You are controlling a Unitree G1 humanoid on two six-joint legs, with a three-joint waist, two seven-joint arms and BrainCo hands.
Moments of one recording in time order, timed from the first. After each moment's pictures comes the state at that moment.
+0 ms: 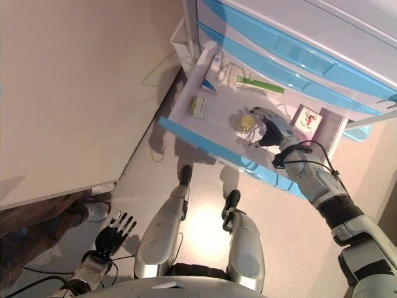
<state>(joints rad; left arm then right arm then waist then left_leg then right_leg) -0.01 0.32 -0.01 1.07 -1.25 -0.05 -0.42 -0.48 -0.77 0.45 0.26 -0.30 -0.02 -0.13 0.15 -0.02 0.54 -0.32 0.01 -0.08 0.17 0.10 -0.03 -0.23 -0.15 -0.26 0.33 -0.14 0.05</state>
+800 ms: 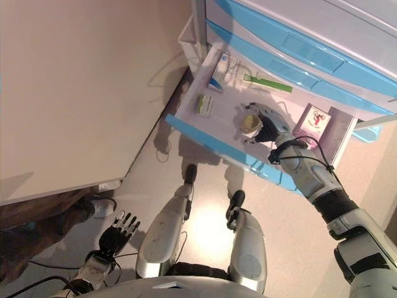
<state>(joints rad) -0.01 0.30 -0.03 1.06 -1.25 -0.03 -0.40 -0.53 -0.76 0.49 0.28 -0.30 -0.02 -0.14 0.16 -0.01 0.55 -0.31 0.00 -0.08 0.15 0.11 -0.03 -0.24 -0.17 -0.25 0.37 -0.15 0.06</state>
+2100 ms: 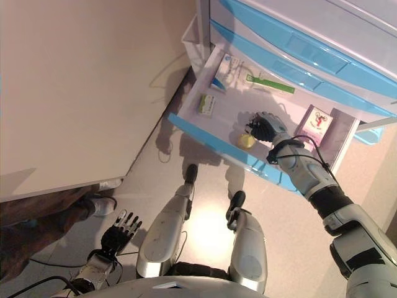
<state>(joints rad) -0.01 0.30 -0.03 1.05 -1.25 -0.02 -0.40 -0.57 -0.74 0.53 0.35 -0.30 -0.02 -0.12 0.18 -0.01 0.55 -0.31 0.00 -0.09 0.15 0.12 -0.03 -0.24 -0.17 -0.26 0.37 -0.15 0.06</state>
